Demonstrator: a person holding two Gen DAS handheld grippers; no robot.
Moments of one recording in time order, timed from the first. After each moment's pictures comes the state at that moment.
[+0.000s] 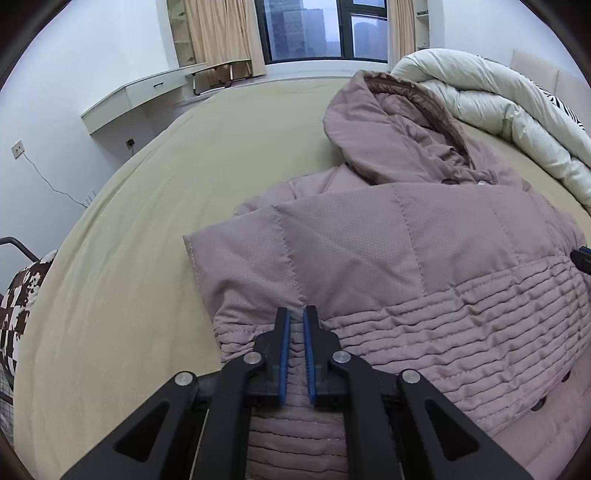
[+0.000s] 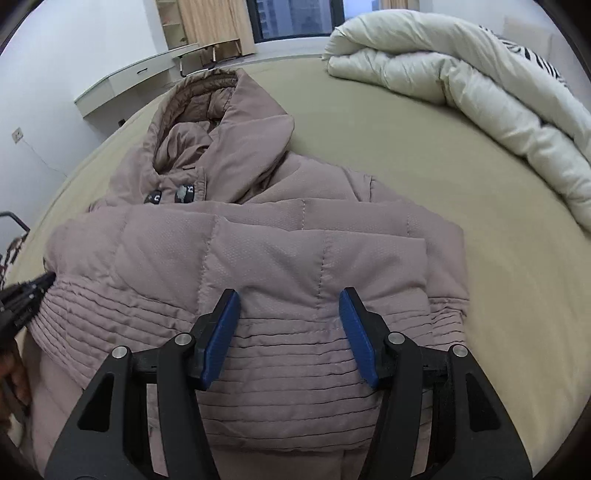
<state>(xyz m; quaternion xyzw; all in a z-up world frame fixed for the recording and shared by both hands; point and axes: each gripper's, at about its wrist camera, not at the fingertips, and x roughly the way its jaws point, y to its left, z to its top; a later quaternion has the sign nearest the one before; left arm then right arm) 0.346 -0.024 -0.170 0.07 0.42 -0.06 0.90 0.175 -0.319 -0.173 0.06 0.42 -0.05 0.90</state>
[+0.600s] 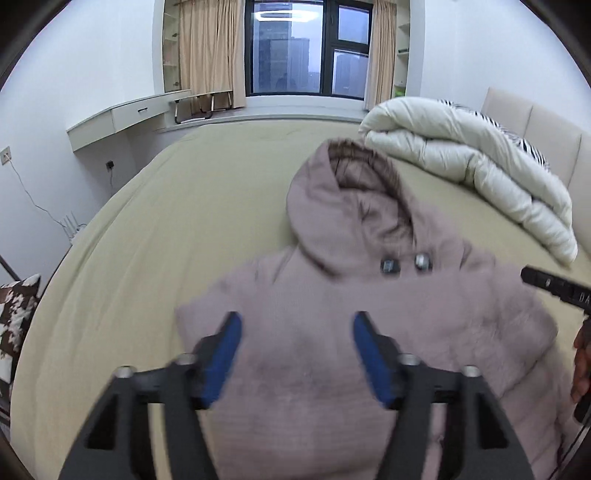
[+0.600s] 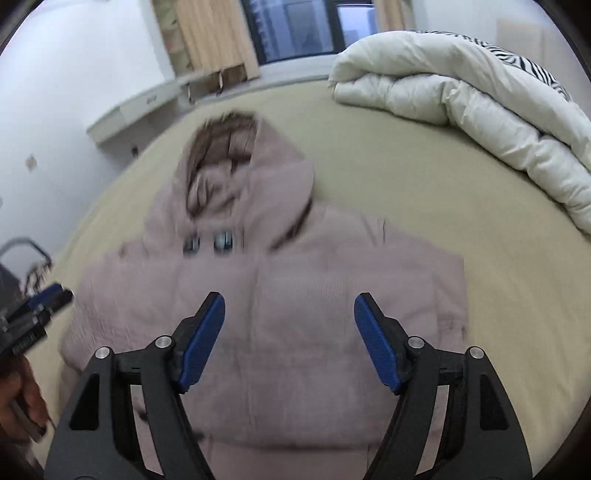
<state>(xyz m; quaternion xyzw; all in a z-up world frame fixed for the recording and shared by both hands) 0.360 -0.042 -0.097 0.02 0.36 -0.13 0.92 0.186 -0.325 -0.116 0.12 0.38 -0.03 0.92</state>
